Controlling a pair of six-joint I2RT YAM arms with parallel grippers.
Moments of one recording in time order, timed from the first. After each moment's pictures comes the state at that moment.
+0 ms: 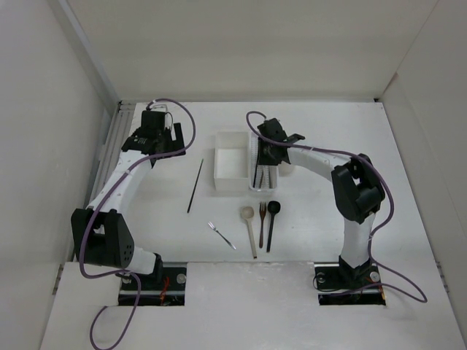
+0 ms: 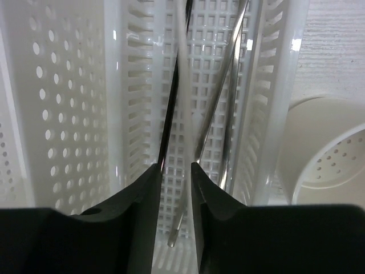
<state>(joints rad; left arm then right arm) -0.15 1.43 1.19 -0.57 -0.14 -0.24 0.56 1.96 1.44 -0.42 0.15 0.52</state>
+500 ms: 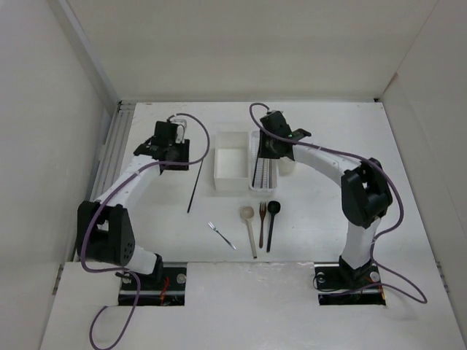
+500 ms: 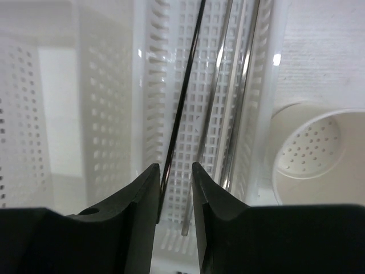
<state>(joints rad) -0.20 1.44 1.10 -0.55 -0.06 -0.13 0.56 1.91 1.47 -0.46 0.17 0.52</state>
